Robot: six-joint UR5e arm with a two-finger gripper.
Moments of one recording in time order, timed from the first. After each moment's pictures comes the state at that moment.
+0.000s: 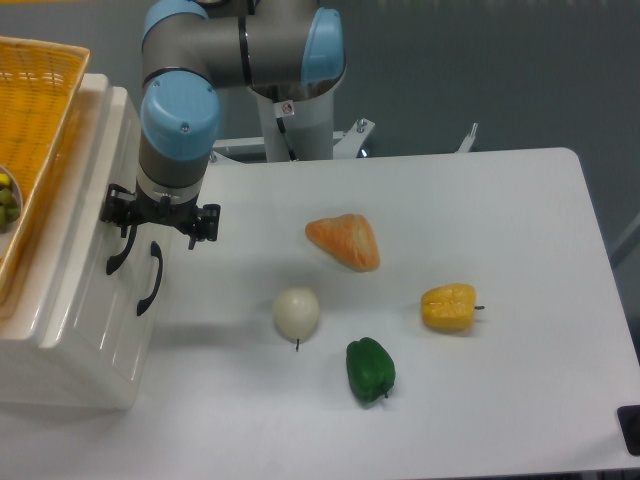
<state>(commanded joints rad) 2.13 -1.77 -1.61 -1.39 1.24 0.15</state>
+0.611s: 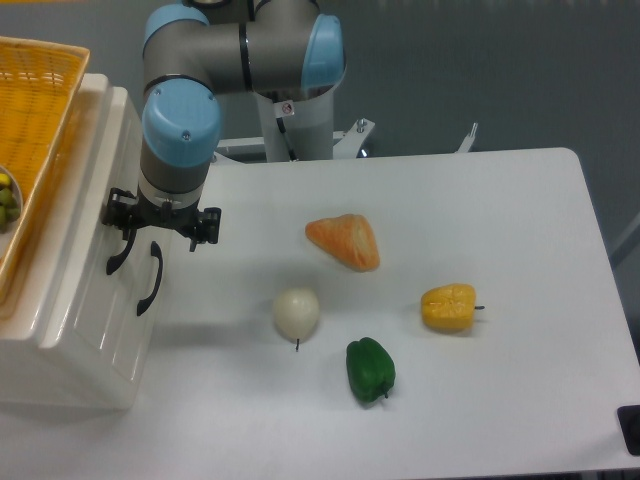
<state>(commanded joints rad) 2.13 -1.79 -1.62 -1.39 1.24 0.15</state>
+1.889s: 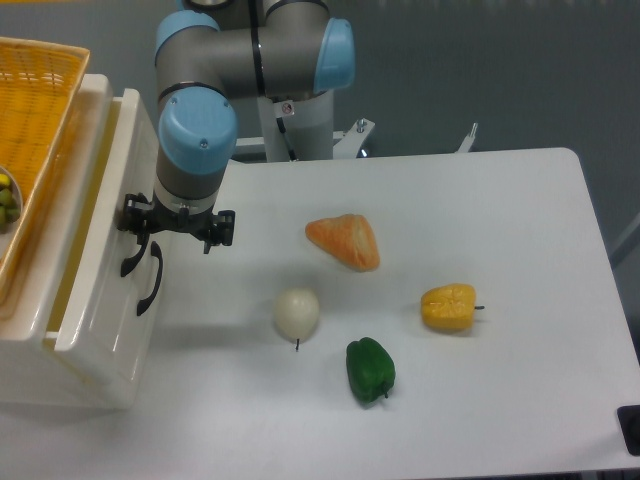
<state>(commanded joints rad) 2.17 -1.79 -1.62 -1.40 1.26 0.15</state>
